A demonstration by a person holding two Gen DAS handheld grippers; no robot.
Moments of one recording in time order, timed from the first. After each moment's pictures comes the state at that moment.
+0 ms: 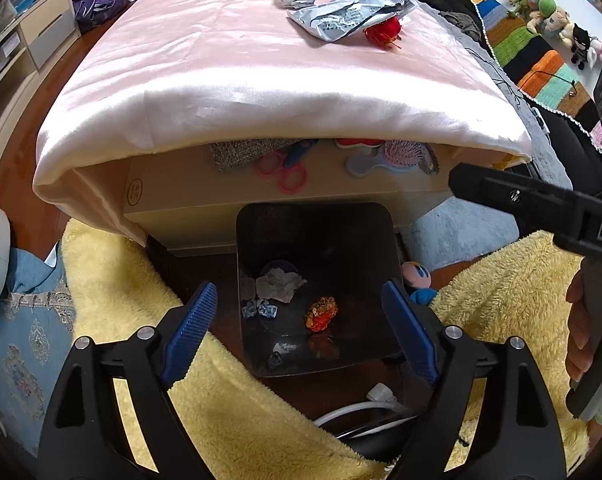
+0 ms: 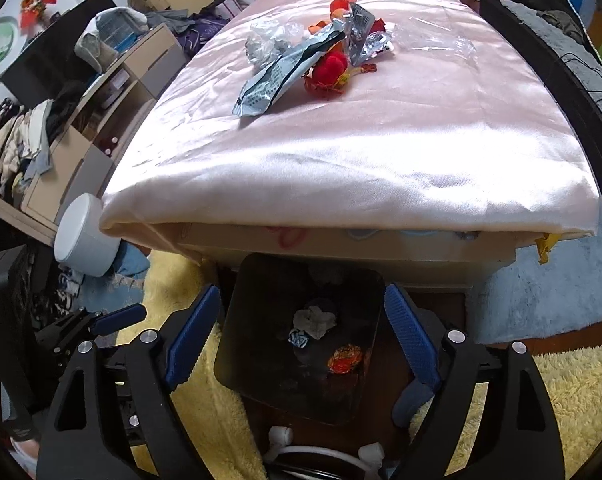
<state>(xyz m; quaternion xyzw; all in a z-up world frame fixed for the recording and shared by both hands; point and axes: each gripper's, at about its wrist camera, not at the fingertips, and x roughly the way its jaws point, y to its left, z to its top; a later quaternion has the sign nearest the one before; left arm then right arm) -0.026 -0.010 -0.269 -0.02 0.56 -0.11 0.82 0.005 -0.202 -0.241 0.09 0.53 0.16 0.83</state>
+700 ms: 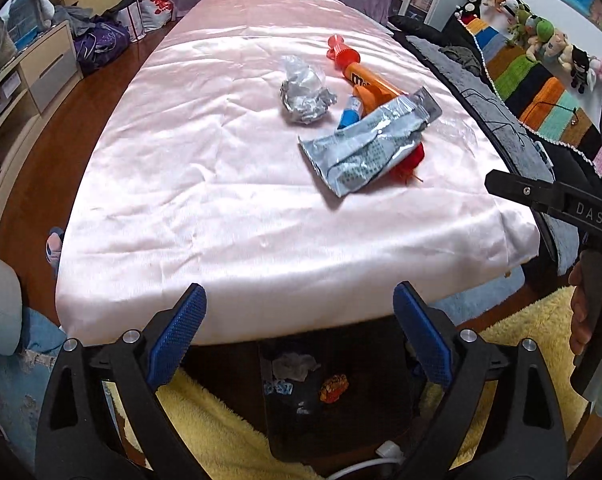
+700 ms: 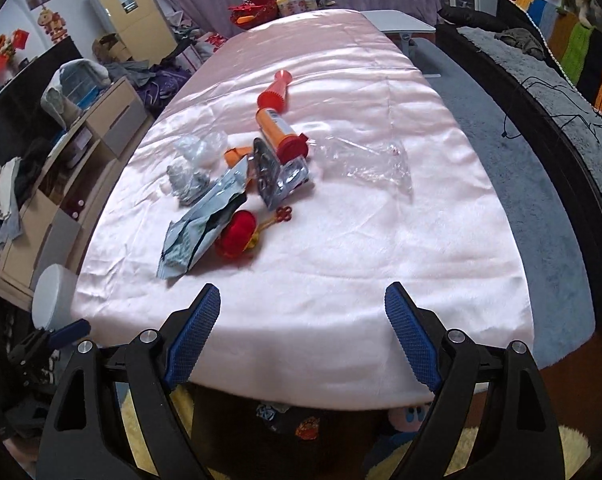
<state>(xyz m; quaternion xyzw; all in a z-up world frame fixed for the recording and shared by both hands) 0.075 -0.009 -0.217 -0.02 0.50 -0.10 0.86 0.104 -0.256 -0.202 0.10 0.47 0.08 0.87</state>
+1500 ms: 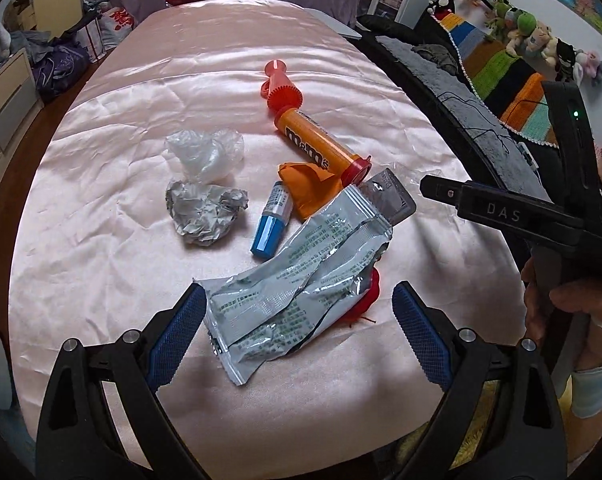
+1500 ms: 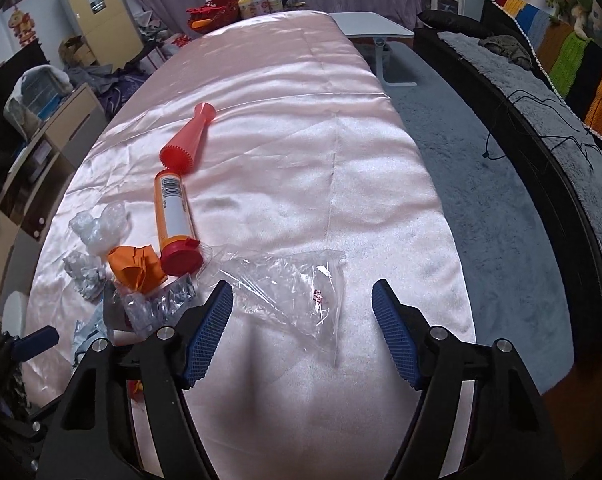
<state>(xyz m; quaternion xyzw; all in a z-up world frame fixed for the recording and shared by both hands) 0.185 -0.088 -0.215 0.00 0.49 -0.16 0.86 0.215 -0.300 -0.224 0.08 0.48 0.04 0.87</state>
